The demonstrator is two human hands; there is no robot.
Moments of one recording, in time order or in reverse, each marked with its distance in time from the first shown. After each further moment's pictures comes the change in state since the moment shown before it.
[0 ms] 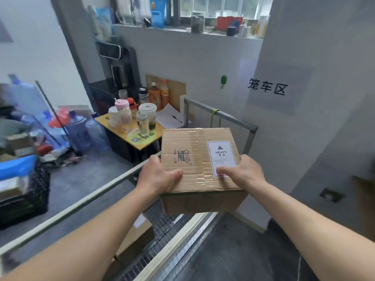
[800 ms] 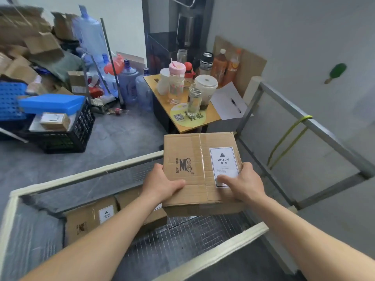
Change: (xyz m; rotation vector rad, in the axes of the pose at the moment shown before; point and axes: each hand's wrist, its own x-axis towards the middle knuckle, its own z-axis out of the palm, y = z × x) left_hand 0.146 -0.154 0.036 -0.199 0.096 -0.420; right_hand 0.176 -0.058 0.200 -0.241 -0.302 -0.166
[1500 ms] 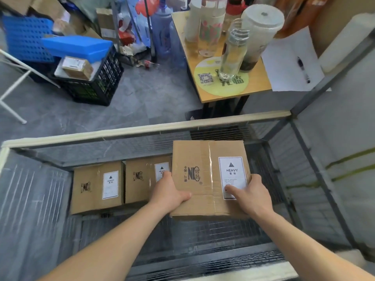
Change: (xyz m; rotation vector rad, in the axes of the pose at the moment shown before) left_hand 0.105 -0.090 0.130 0.051 -0.045 -0.347; right_hand 0.156 0.086 0.134 -0.086 -0.292 -0.021
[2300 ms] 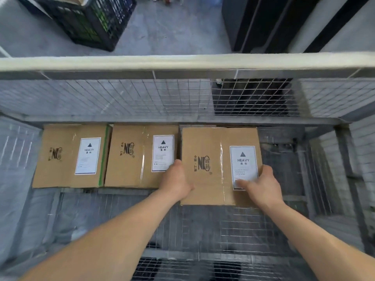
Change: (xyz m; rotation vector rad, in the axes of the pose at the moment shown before) left_hand 0.209 -0.114 0.140 0.134 -0.016 -0.193; right_hand 0.205 0.077 0.180 0.022 -0.205 0.057
